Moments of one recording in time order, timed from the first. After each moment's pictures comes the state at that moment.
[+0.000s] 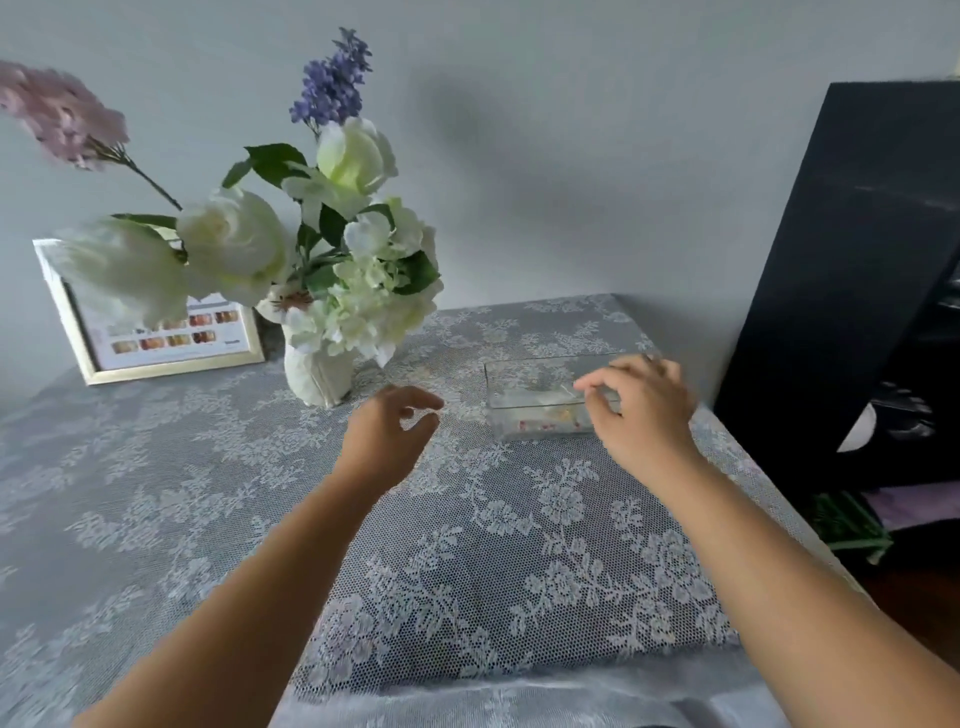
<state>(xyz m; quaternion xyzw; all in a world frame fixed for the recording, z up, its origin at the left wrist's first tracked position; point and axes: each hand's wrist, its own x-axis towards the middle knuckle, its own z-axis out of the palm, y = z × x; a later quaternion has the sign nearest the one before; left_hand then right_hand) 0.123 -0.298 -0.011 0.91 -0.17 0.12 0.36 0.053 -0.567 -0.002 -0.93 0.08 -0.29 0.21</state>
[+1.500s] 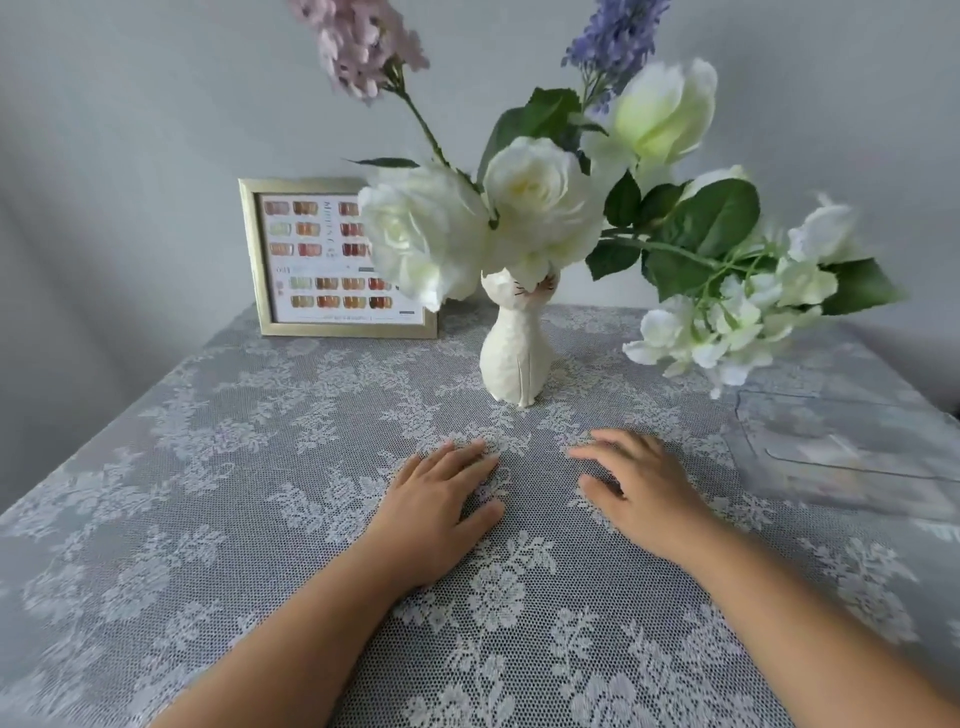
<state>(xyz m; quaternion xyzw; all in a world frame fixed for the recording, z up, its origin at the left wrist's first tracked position) 0.143 -0.101 -0.070 0.97 -0.21 0.00 0.13 0.148 -0.367 -0.065 -0.98 -0.11 -0.03 0.16</state>
